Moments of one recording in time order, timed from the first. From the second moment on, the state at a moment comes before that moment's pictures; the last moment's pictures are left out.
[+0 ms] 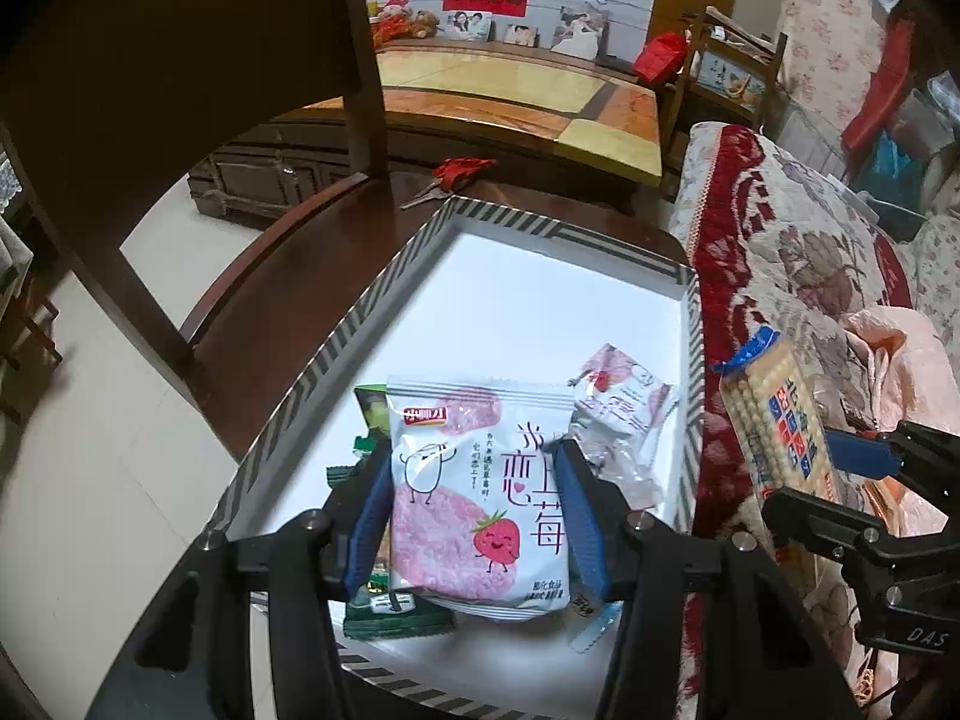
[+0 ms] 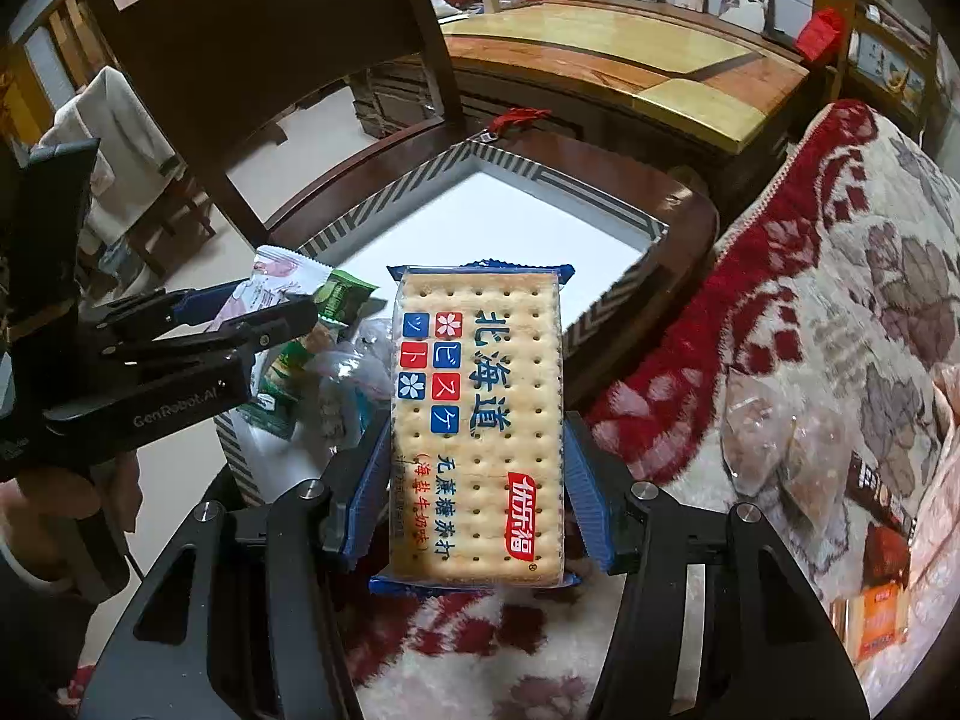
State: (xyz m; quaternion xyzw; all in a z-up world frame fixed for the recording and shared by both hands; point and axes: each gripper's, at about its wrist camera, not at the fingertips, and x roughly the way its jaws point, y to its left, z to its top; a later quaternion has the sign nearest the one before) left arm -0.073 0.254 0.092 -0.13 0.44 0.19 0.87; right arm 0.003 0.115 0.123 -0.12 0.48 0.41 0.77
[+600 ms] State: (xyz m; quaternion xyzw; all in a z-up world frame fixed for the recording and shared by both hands) left arm -0.066 0.279 0.075 -0.15 0.46 0.20 0.86; right arm 0.029 0.172 0.107 -0.15 0.50 0.42 0.74
